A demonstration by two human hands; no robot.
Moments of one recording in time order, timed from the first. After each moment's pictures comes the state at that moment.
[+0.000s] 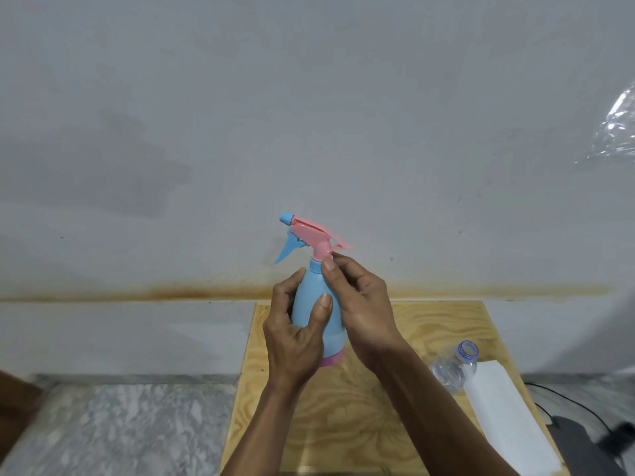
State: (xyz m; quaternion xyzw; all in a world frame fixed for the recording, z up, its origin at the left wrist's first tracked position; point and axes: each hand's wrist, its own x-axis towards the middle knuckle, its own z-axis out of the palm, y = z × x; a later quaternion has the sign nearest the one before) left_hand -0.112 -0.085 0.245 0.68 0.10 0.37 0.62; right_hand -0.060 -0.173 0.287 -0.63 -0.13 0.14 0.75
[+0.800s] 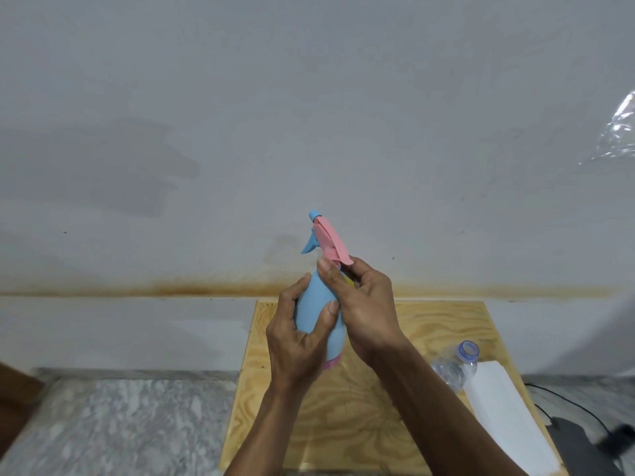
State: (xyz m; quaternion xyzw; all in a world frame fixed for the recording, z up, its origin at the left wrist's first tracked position) left_hand -0.117 -0.085 0.231 0.72 0.11 0.37 0.57; right_hand -0.061 -0.171 0.288 -0.64 -0.09 0.14 0.75
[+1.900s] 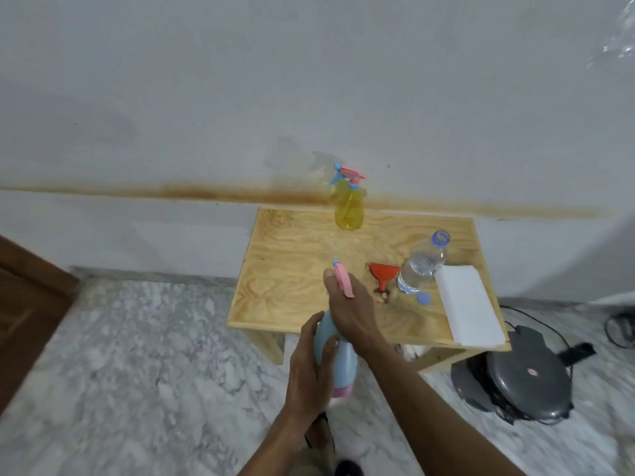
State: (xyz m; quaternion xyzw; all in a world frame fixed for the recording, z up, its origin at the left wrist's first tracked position) left_hand -0.296 -0.200 0.106 0.75 0.23 0.16 0.60; right_hand -0.184 -0.245 0.163 -0.83 -0.02 0.18 0.53
